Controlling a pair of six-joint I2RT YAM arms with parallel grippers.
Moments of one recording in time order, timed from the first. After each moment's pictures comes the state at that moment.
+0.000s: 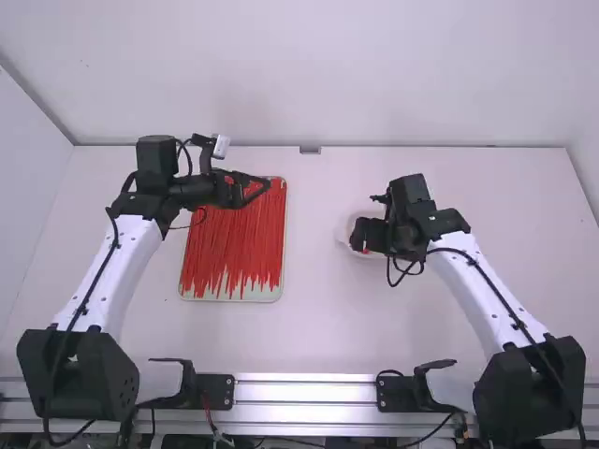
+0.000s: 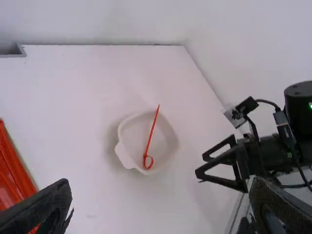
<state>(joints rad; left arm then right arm) 0.01 1.38 1.16 -0.40 0.97 -0.16 0.25 1.37 1.04 -0.83 -0.22 0.36</state>
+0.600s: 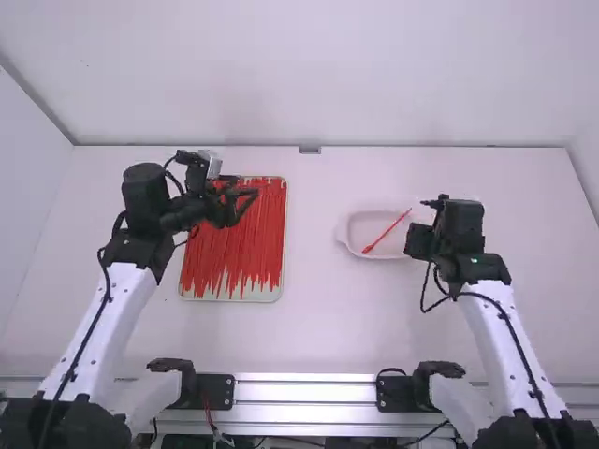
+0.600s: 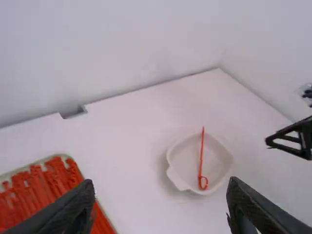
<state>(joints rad) 0.00 1.12 0.90 -0.14 0.75 -0.02 0.00 1.09 0.78 -0.57 -0.03 0.13</state>
